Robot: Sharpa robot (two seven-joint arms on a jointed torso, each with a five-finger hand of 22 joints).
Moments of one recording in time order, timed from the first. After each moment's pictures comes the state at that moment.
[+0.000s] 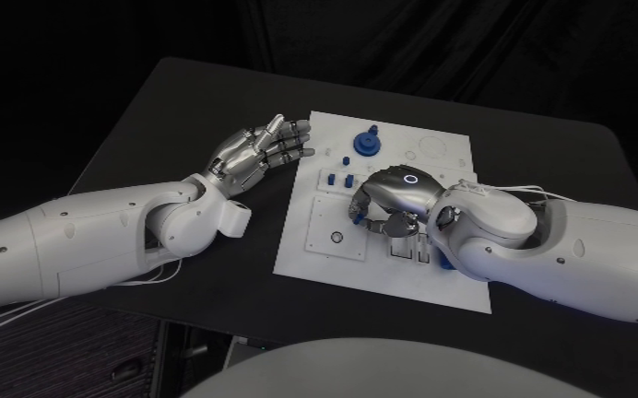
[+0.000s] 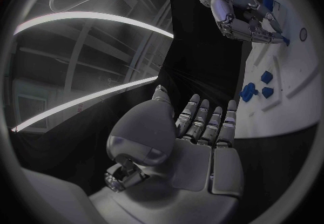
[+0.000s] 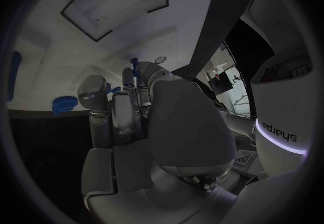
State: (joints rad) left arm 1.15 -0.94 -0.21 1.58 -0.01 0.05 0.68; left_hand 1.28 0.25 -0.32 0.29 0.22 0.57 0.17 0.07 0.06 0.26 0.20 0.42 0.05 0.19 0.23 0.22 0.04 0.12 0.27 0.29 0.11 0.47; right arm 1.22 -0.79 -0.25 1.76 -1.72 -0.32 -0.16; right_hand 1.54 -0.15 0.34 0.15 0.43 1.09 0.11 0.18 0.31 1.15 0.05 0.27 0.20 1.40 -0.02 1.34 1.16 0.13 1.30 0.09 1.00 1.31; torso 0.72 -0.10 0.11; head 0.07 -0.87
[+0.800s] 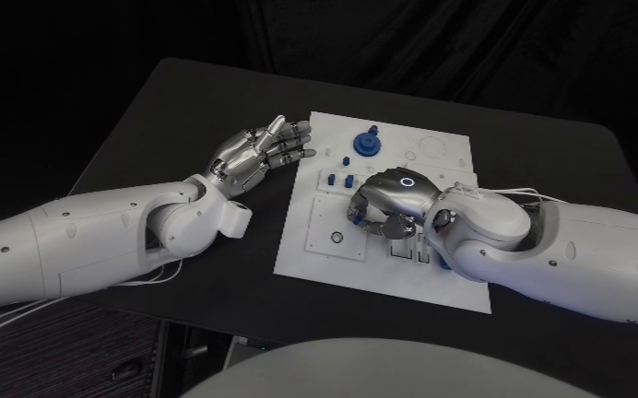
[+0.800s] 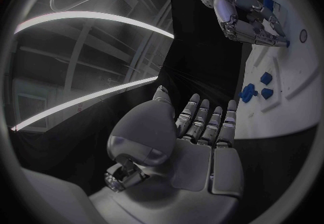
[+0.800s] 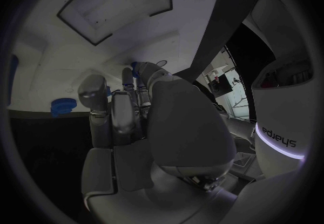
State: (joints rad) left arm 1.14 -0.94 -0.21 1.57 -0.01 0.06 0.68; left_hand 1.29 0.26 -0.32 0.29 0.26 0.58 0.17 0.07 0.06 0.26 0.20 0.43 0.06 0.19 0.23 0.23 0.04 0.12 0.27 0.29 0.11 0.47; right arm 1.20 -0.77 -0.24 1.74 -1.75 -0.32 -0.16; right_hand 1.55 -0.15 0.34 0.14 0.43 1.09 0.11 0.18 0.31 1.15 0.06 0.27 0.20 1.40 -0.02 1.33 1.16 0.13 1.30 0.09 0.99 1.31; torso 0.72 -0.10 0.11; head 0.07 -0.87
